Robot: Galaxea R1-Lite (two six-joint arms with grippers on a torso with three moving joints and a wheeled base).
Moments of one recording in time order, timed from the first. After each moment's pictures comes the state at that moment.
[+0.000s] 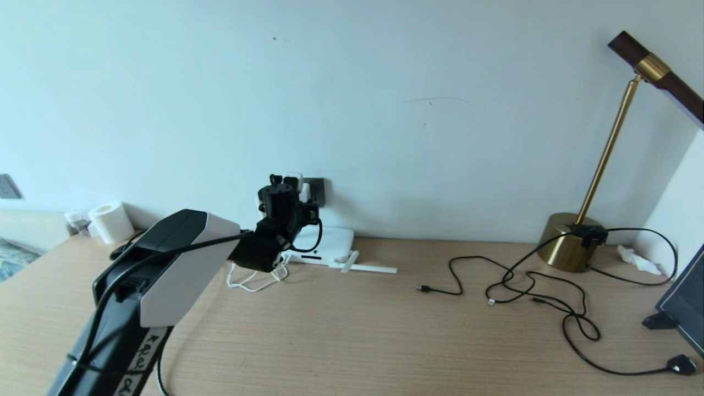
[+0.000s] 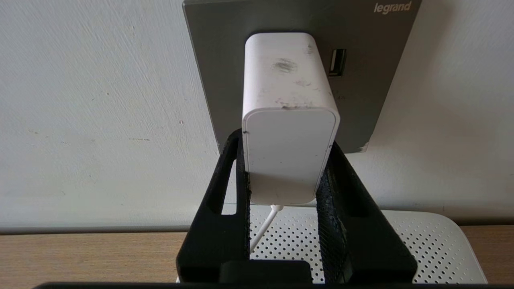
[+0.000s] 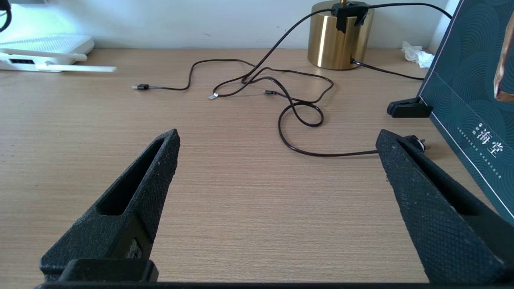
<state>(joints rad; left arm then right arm) -0.32 2.62 -1.79 -0.76 0.23 0.08 0.01 0.00 -0.03 0.06 -0.04 0.04</state>
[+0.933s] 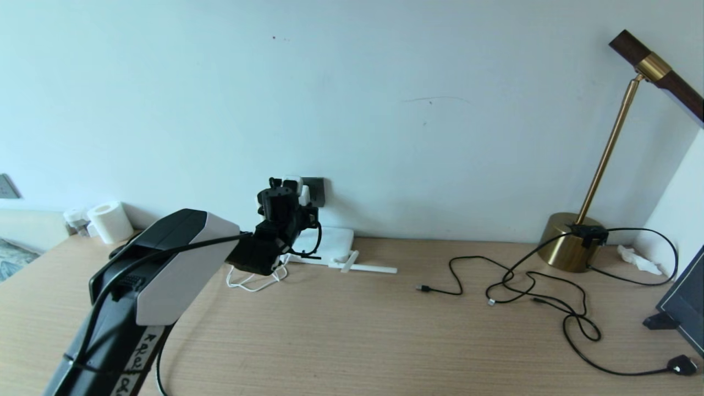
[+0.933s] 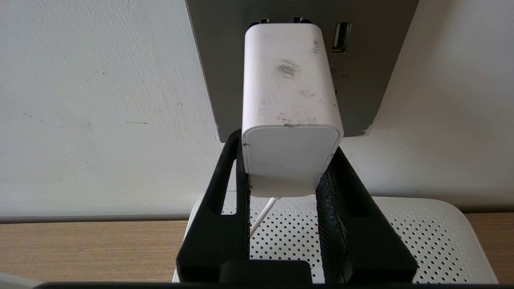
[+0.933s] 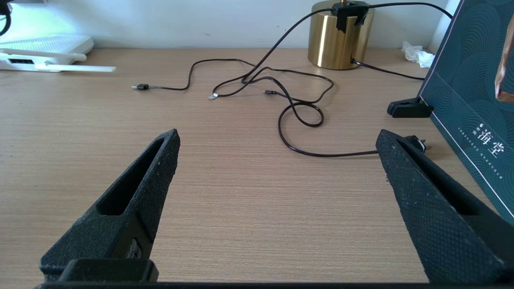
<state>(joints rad) -0.32 2.61 -1.74 -0.78 0.23 0.08 0.01 0.00 -0.03 0.06 -0.04 0.04</state>
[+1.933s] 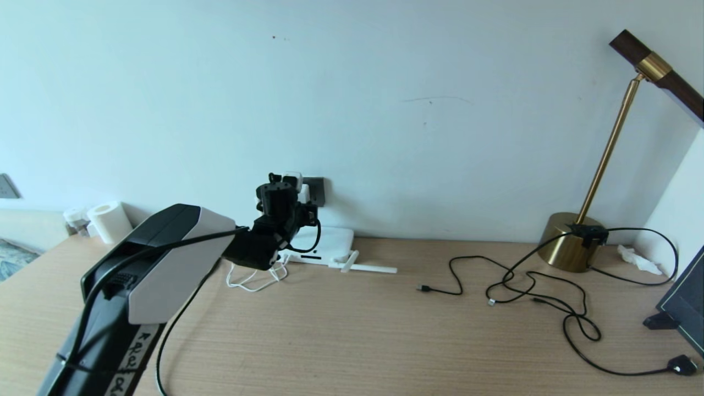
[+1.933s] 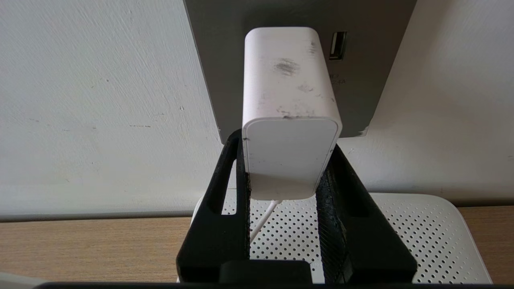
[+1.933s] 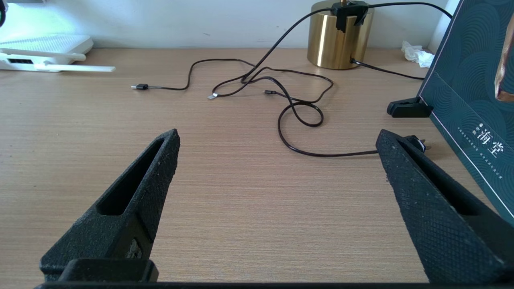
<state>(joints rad) -0.32 2.57 -1.74 -0.72 0.22 0.08 0.01 0.00 -0.03 0.06 -0.04 0.04</state>
